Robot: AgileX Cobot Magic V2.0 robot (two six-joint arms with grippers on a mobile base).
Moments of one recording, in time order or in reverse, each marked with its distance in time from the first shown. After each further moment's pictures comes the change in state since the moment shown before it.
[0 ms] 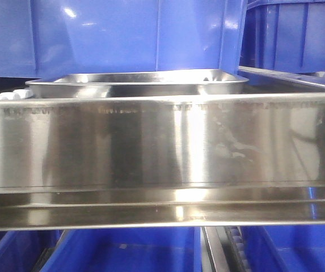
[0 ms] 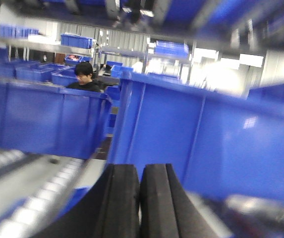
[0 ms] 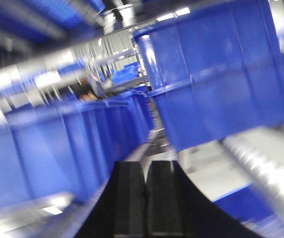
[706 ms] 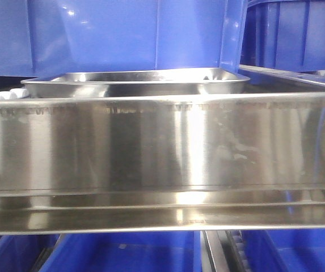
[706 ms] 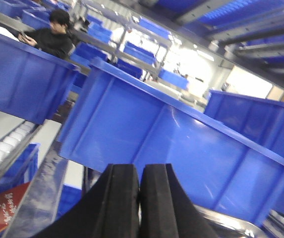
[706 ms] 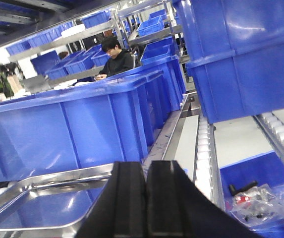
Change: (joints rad) left arm 0.000 -0.004 -0.300 -0.102 0.431 -0.127; right arm 0.000 0.062 -0.373 0.046 0.508 -0.115
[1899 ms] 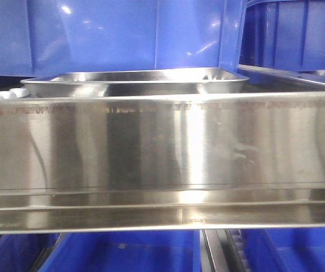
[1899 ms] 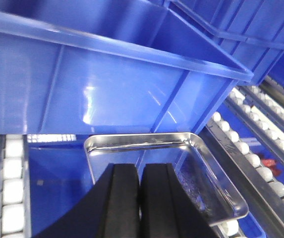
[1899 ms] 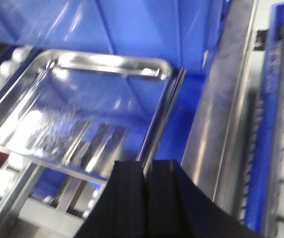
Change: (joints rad) left arm -0.171 0.849 -0.726 -0.163 0.431 0.238; right arm 0.302 0.935 -0.682 -0.181 0.423 0.146
